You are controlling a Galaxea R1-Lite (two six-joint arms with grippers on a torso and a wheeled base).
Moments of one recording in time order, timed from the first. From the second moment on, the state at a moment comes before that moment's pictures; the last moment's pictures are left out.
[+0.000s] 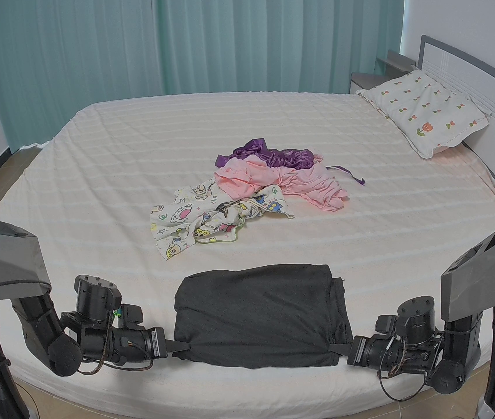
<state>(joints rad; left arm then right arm) -0.30 2.08 -0.30 -1.01 -0.56 -0.56 0.50 2.30 -0.14 -1.55 0.22 0.74</state>
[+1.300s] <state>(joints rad) -0.29 1.96 -0.50 -0.44 -0.56 -0.49 0.44 2.23 -0.09 -1.55 0.22 0.71</state>
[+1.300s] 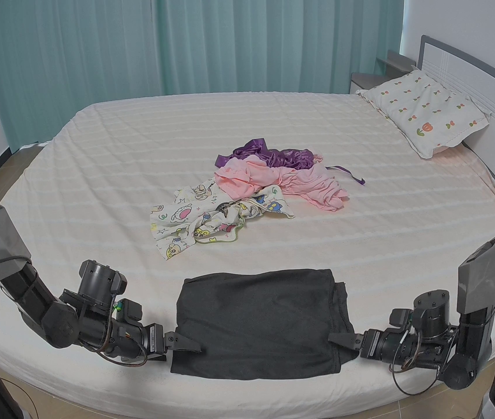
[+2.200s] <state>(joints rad) -0.26 1.99 -0.56 -0.62 -0.55 -0.65 0.32 2.40 -0.70 -1.34 0.23 0.75</state>
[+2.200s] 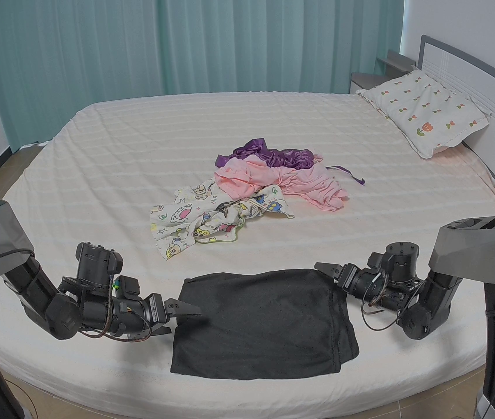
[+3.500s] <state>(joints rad) -0.26 2.04 -0.56 -0.65 -0.51 -0.65 0.28 2.45 -0.81 -1.32 0.20 0.81</state>
